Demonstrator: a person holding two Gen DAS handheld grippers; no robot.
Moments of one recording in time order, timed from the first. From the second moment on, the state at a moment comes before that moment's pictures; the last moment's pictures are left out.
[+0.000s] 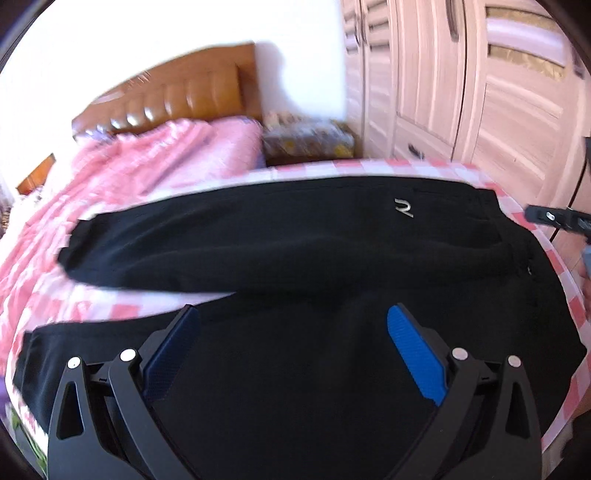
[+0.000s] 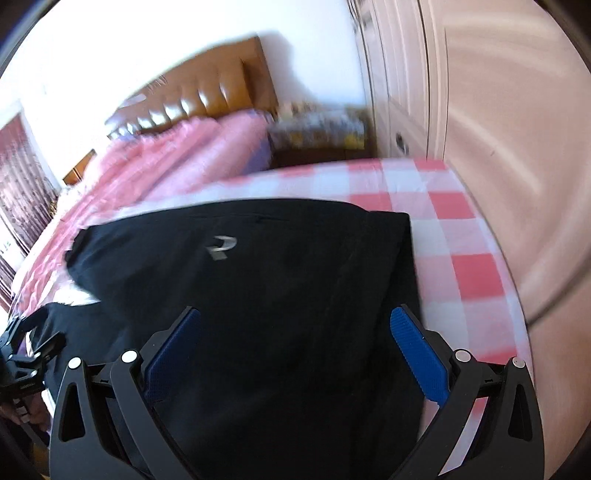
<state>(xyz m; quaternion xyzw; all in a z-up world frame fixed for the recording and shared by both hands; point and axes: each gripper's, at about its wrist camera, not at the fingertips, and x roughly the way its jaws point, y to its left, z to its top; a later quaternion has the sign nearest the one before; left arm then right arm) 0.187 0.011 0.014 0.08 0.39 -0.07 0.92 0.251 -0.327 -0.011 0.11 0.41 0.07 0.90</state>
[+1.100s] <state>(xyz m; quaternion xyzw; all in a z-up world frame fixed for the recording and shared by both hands) 0.438 0.009 -0.017 -0.22 0.56 -0.11 0.79 0.264 -0.345 0.018 -0.04 0.29 0.15 0.94</state>
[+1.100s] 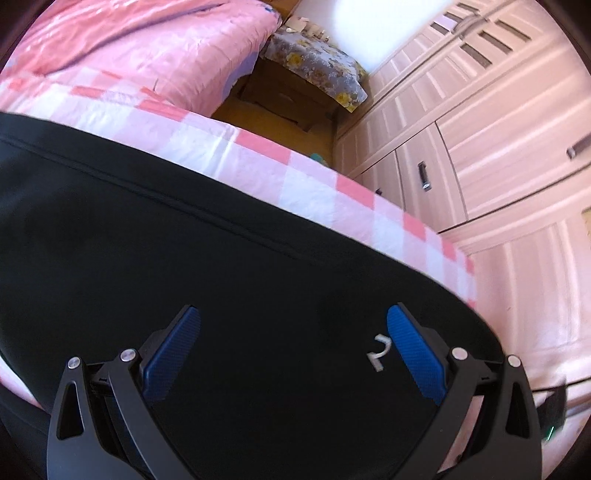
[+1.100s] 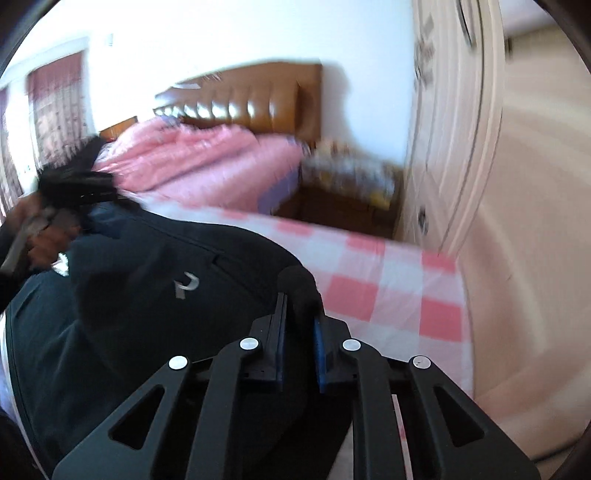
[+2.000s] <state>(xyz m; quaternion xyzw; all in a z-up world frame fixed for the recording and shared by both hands) 0.255 0.094 0.037 -0.31 0.39 -0.08 0.87 0.106 -0.354 0.013 0.00 0.18 0.18 0.97</state>
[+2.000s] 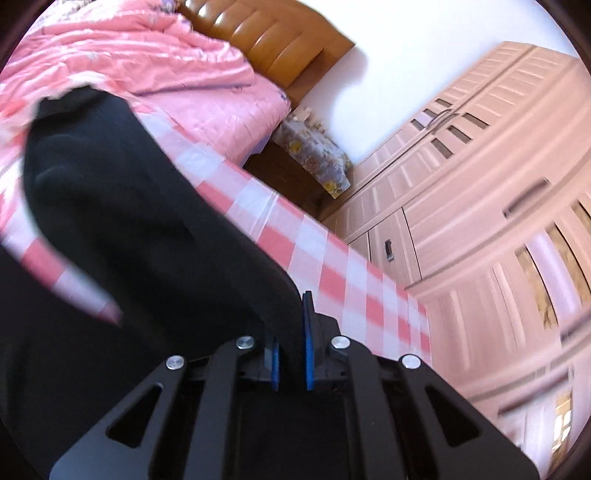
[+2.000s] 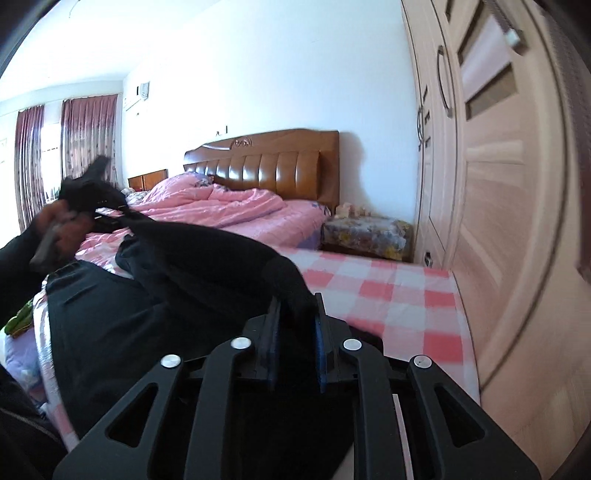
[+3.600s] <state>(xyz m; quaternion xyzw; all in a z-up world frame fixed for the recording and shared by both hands) 0.221 0.136 -0.039 -0.26 0.43 -0.06 0.86 0.085 -0.285 -0.048 0.28 0.32 0.05 0.91</state>
